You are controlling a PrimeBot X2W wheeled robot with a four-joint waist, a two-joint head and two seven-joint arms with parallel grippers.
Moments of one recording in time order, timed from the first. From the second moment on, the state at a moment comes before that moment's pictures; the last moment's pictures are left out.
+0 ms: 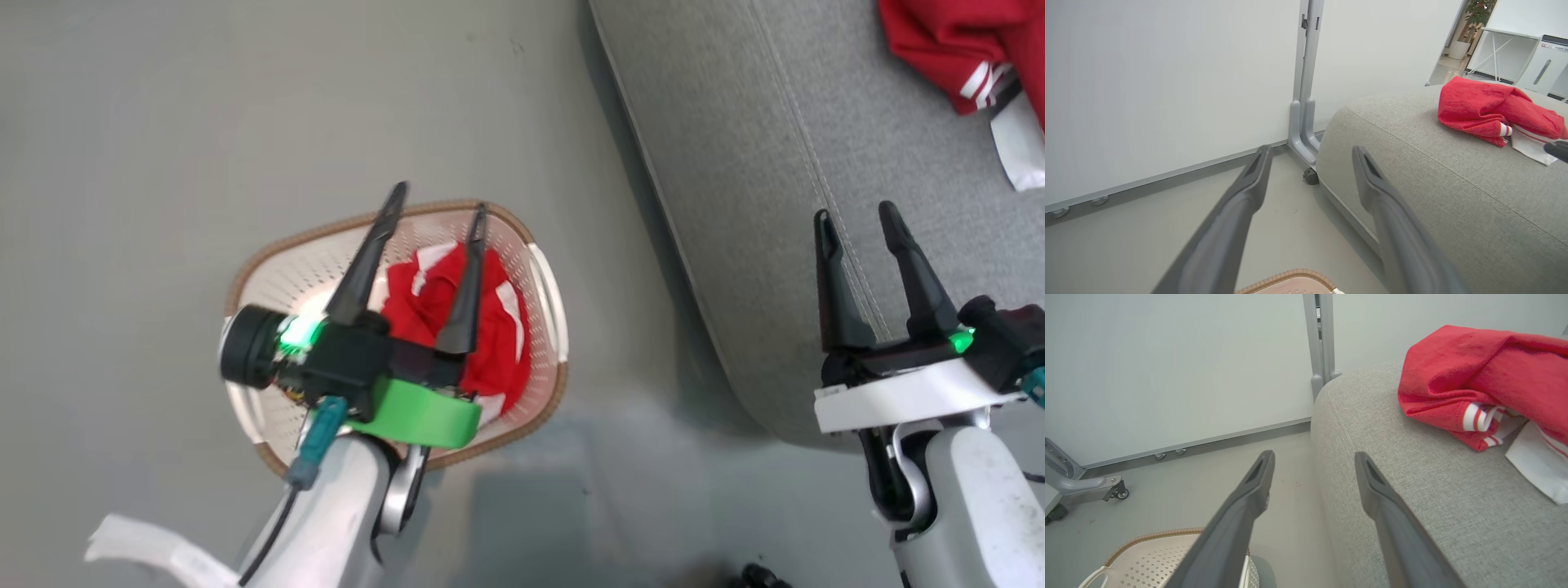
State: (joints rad) left arm -0.38 0.10 -0.48 0.08 -0.18 0.11 -0.26; right arm -0.24 -0.11 0.02 0.04 0.33 0.13 -0.26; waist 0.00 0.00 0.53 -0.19
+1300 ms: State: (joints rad) left arm 0.22 0.05 -0.18 0.00 -0.17 0.06 -0.26; right arm 0.13 -0.10 0.14 0.05 0.24 0.13 -0.26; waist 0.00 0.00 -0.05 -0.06
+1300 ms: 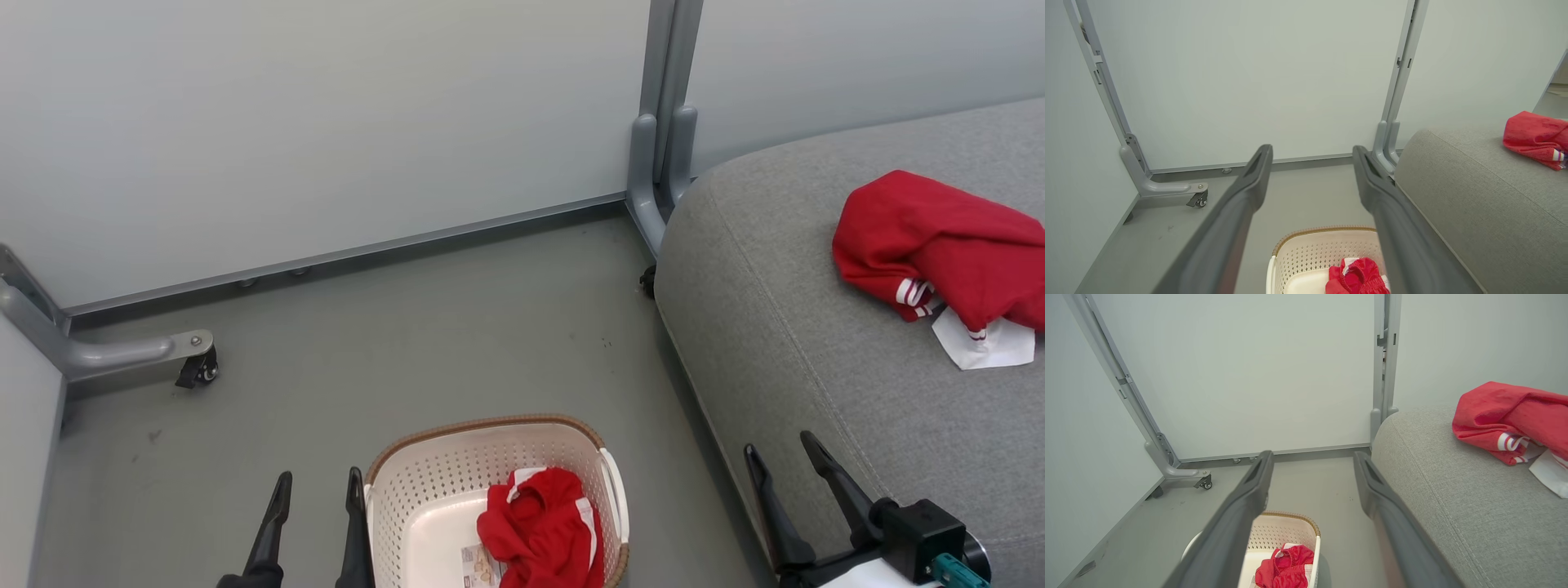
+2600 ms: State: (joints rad) left arm 0.21 0.05 -0.21 0.03 -0.18 0.05 -0.26; right arm 0.13 -0.12 0.14 0.03 0.25 0.13 -0.26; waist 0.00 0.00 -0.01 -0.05
